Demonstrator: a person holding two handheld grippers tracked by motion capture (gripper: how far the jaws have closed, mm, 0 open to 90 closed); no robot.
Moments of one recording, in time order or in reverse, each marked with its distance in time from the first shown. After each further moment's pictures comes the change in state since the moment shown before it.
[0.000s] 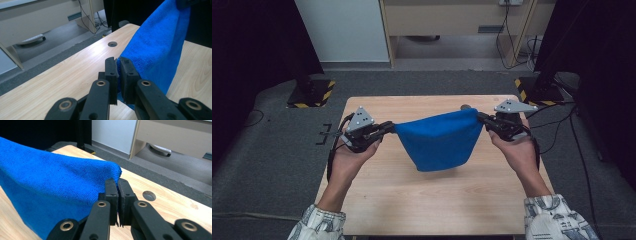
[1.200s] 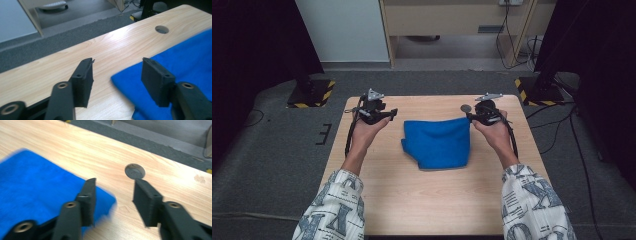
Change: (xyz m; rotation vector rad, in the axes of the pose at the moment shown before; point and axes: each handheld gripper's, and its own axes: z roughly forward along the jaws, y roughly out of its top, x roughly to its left) left arm 0.094 -0.030 0.119 0.172 0.179 -0.189; right arm -0.060 -0.045 0.142 0.249 -0.146 0.084
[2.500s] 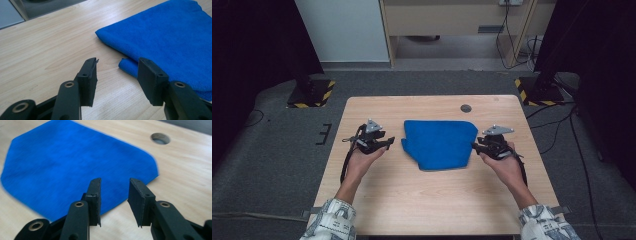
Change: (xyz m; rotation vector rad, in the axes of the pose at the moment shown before) left arm -0.021 -0.089 -0.010 0.056 -0.059 0.061; right arm 0.035 -0.088 -0.059 -0.018 0.119 -0.035
